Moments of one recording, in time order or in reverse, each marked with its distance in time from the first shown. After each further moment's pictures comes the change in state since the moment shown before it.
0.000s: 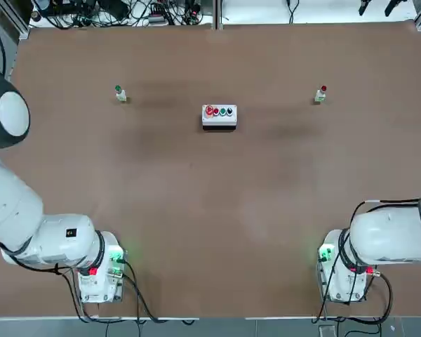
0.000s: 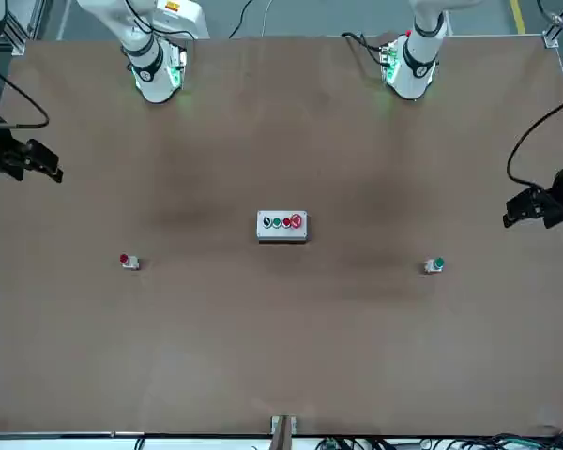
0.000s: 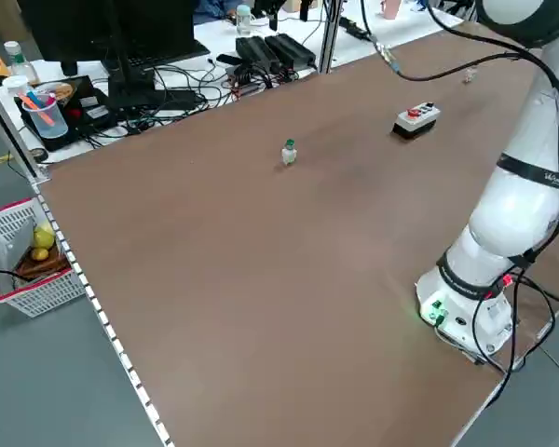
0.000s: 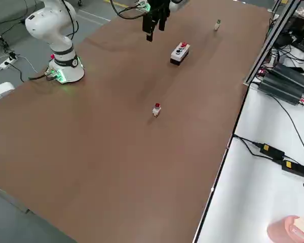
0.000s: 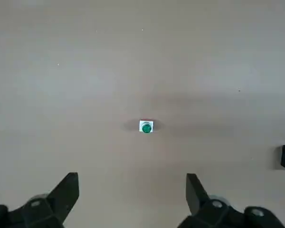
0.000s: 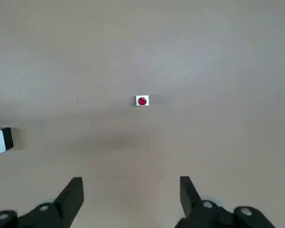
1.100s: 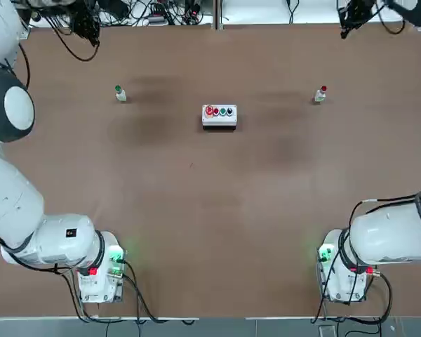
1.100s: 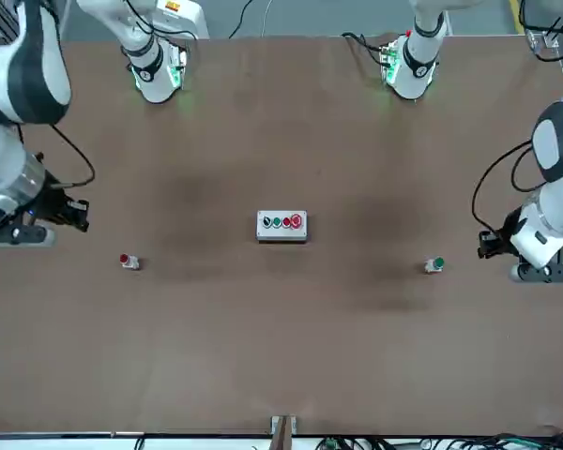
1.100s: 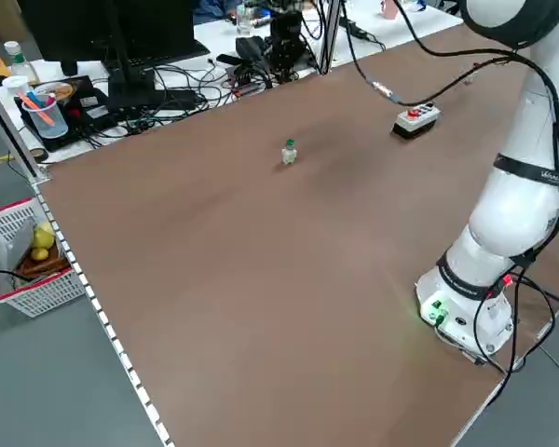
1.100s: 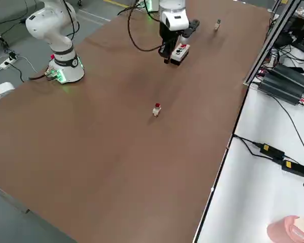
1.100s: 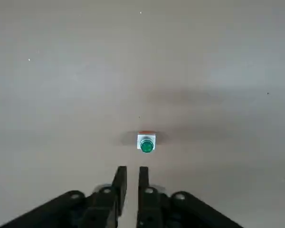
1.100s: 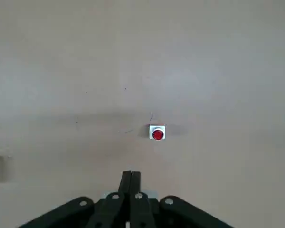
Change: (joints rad) left arm -0.004 0.029 -0.008 -0.297 0.000 0.330 0.006; right arm 0.052 0.101 0.005 -0.219 0.000 0.383 0.001
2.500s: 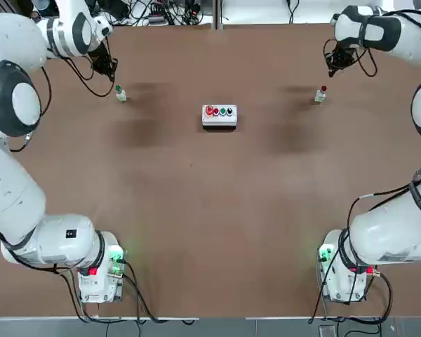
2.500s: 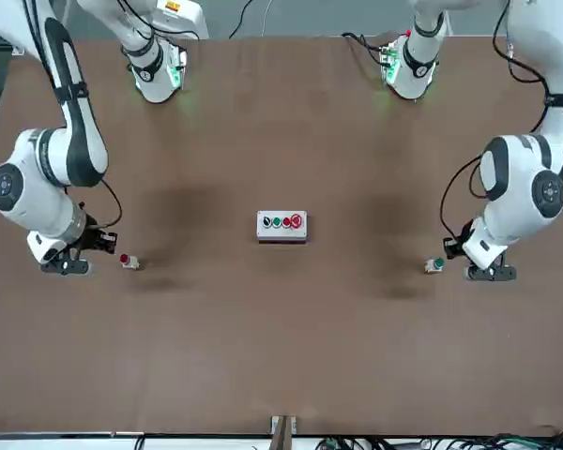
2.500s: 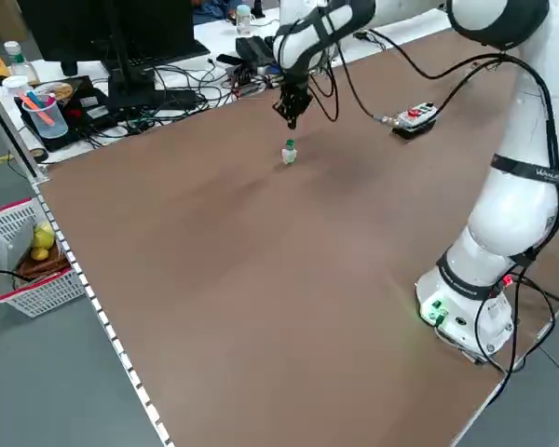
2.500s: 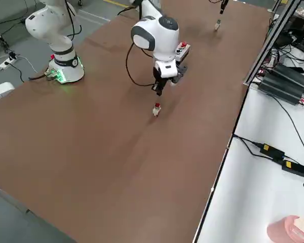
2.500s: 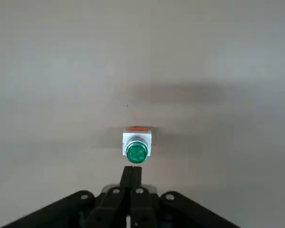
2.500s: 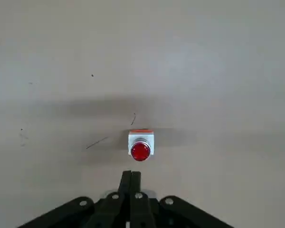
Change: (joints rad) left arm -0.017 0.085 -0.011 -0.239 0.000 0.290 -0.014; right arm -0.051 0.154 -0.009 -0.202 -0.001 0.307 -0.035
